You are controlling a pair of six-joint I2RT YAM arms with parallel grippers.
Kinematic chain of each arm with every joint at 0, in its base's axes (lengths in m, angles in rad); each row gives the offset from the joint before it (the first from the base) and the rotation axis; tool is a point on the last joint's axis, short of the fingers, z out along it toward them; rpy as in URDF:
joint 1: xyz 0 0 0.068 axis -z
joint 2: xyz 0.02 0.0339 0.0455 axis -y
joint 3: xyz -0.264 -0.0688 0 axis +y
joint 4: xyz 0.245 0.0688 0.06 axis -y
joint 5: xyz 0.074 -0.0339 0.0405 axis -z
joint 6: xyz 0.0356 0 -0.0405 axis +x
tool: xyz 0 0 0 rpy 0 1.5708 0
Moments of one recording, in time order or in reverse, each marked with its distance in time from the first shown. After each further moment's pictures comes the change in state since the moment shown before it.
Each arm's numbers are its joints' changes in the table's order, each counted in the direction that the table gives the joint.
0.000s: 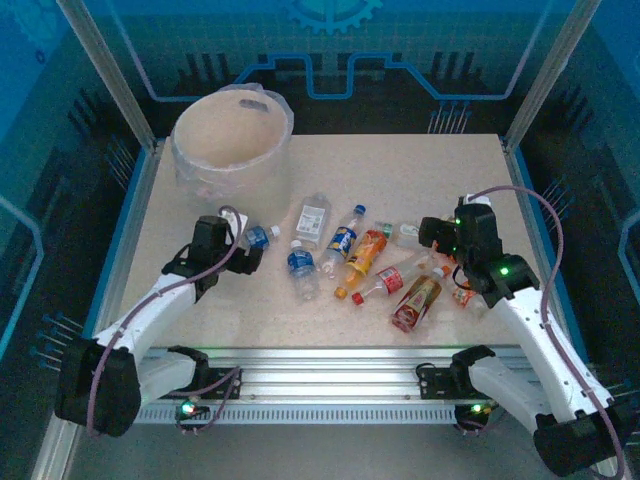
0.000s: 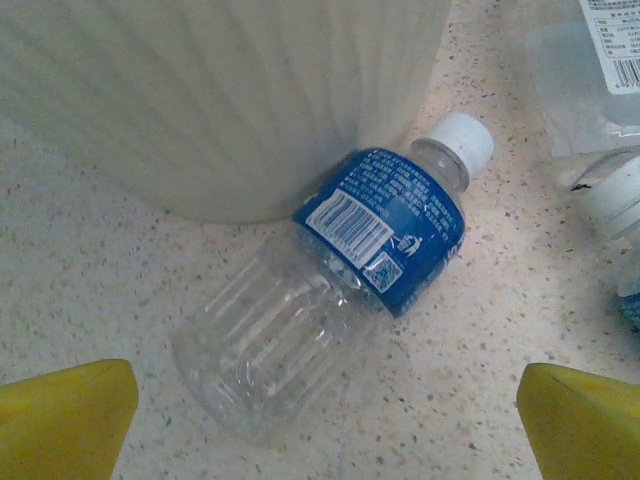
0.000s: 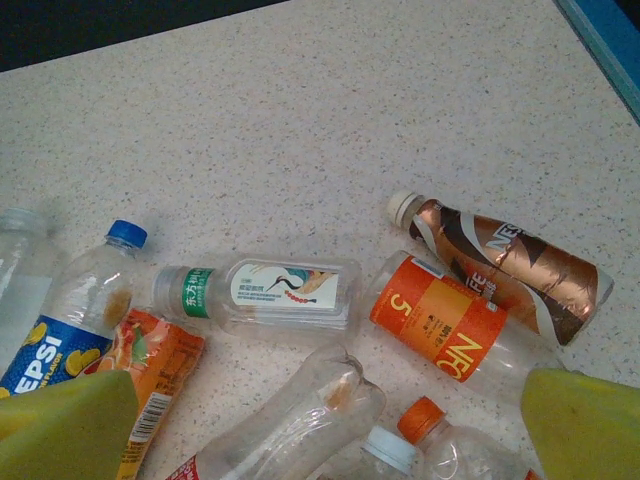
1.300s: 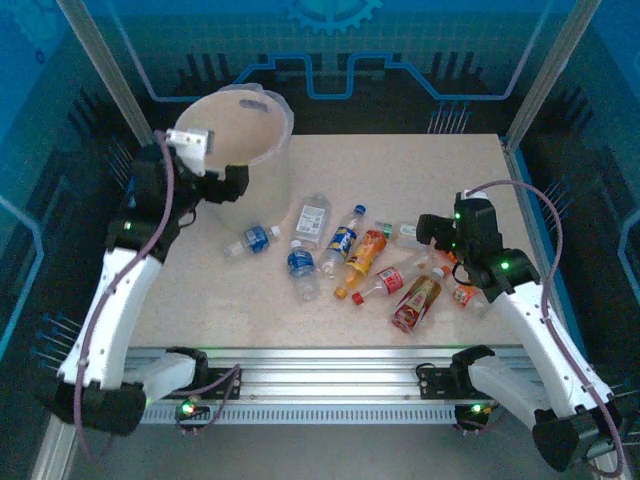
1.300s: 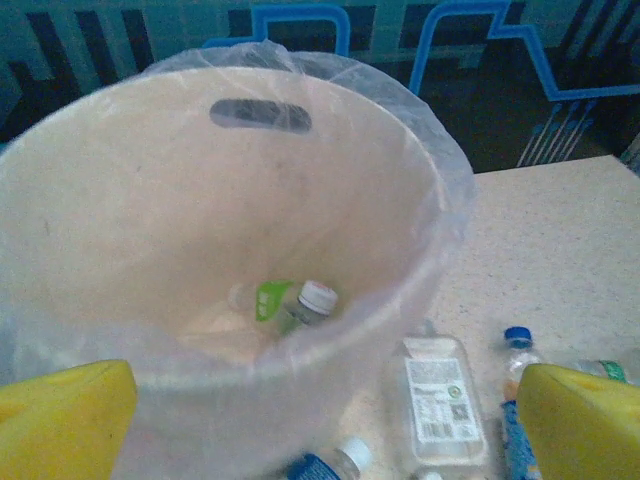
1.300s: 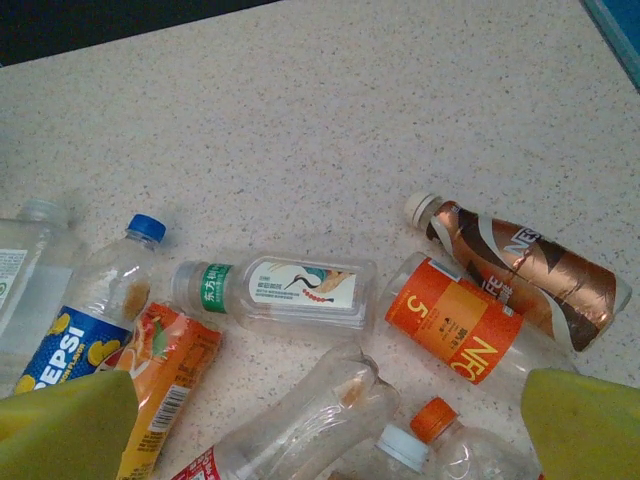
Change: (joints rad) left arm -0.091 0.060 -0.646 -0.294 0.193 -0.181; right arm 0.000 -0.024 -0.045 -0.024 -0.034 -0.012
